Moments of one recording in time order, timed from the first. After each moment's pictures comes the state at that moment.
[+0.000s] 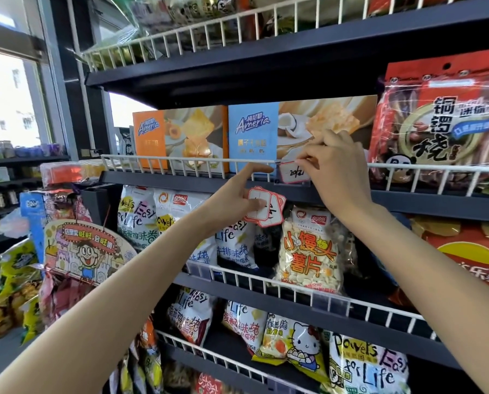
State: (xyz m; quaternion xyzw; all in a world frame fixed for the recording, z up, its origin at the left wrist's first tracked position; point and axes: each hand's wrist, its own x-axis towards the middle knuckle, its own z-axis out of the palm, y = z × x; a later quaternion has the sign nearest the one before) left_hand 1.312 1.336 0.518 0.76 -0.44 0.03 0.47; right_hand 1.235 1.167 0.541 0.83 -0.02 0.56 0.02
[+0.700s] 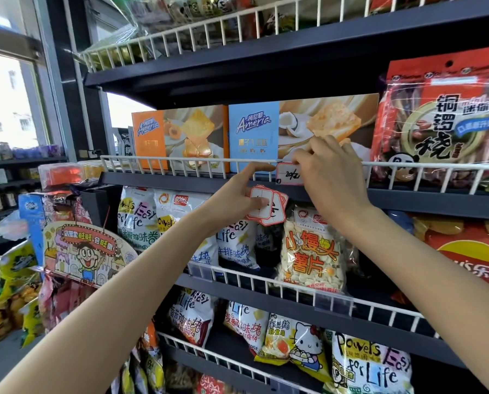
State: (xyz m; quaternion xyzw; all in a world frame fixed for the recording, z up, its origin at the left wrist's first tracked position) left_hand 1.302 1.337 0.525 0.76 -0.45 0.00 0.47; right_hand 1.238 1.179 0.534 0.82 -0.05 0.54 0.19
